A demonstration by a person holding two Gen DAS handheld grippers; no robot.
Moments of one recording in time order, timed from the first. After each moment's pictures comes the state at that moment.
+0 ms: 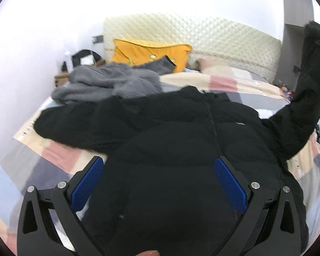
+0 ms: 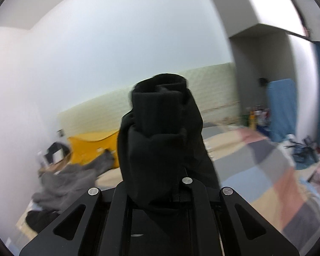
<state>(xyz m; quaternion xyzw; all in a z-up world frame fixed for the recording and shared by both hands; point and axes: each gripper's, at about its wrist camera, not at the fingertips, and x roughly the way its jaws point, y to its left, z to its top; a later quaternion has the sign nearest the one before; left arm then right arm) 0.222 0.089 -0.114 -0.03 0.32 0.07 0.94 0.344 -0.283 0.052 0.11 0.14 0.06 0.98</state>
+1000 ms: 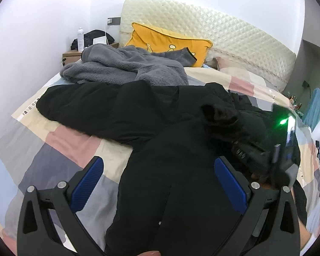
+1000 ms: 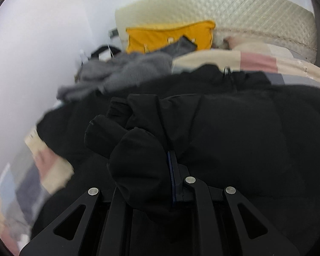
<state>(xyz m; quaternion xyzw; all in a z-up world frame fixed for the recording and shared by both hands) 0.236 0.184 -0.148 -0.10 0.35 0.08 0.93 0.372 -0.003 -0.235 0.01 0.35 0.22 0.91</state>
